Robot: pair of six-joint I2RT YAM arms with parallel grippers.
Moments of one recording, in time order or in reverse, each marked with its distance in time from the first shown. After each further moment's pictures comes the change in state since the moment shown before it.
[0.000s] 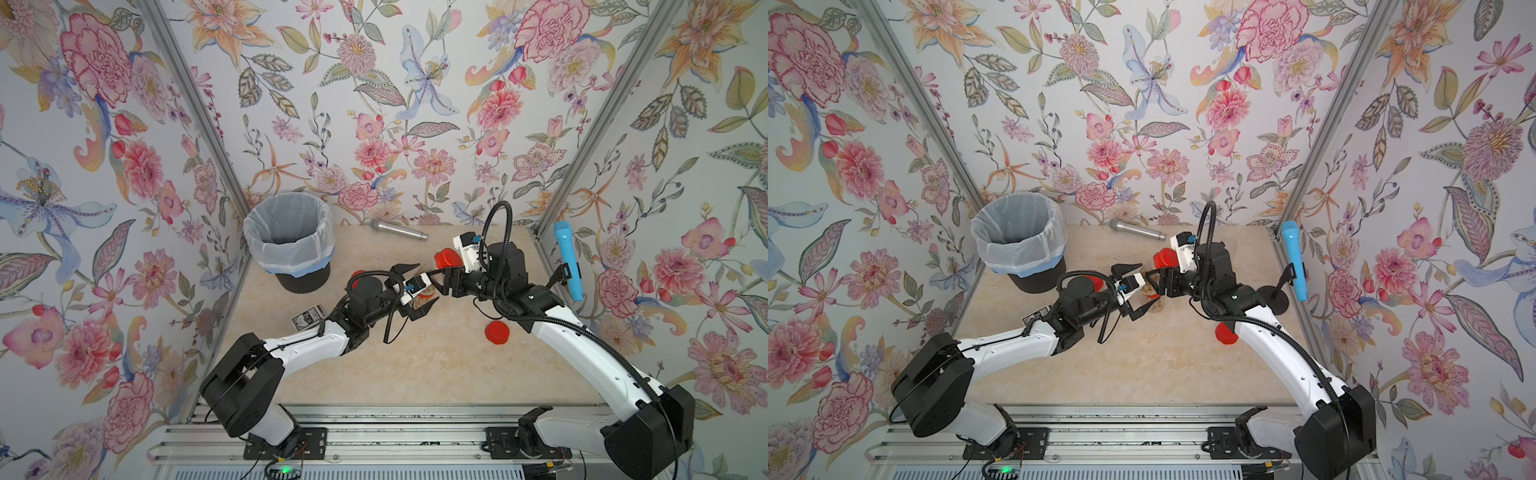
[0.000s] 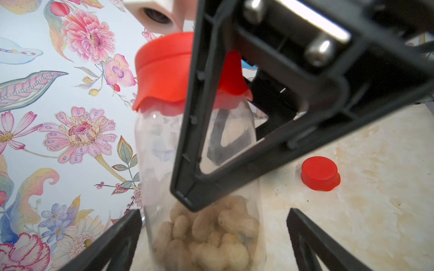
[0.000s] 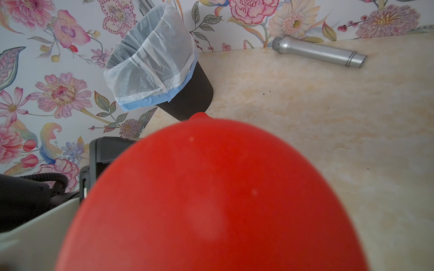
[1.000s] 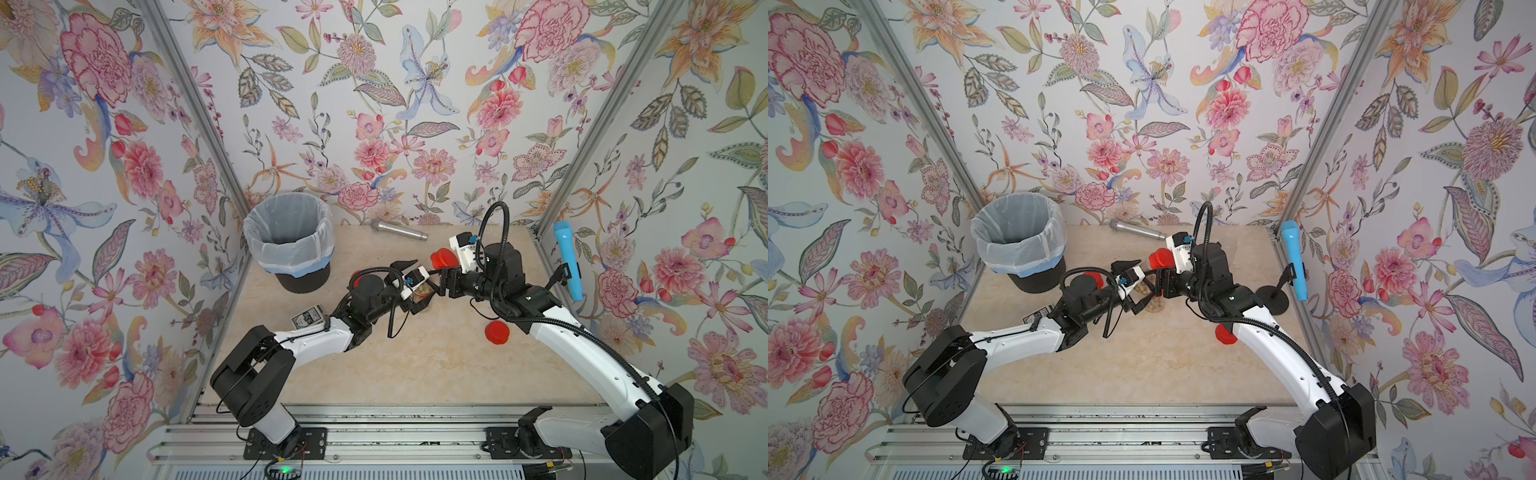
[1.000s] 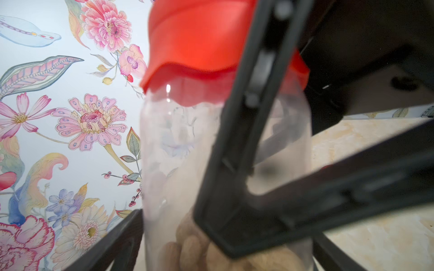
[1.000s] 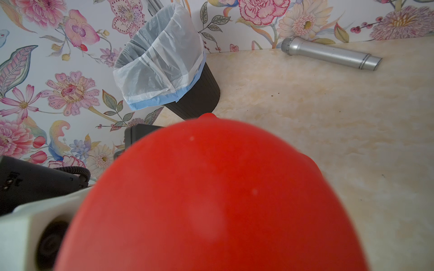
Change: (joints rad) left arm 0.023 0.066 0.019 0.077 -0.045 -0.061; right arm 0.024 0.000 0.000 0.028 0.000 0.010
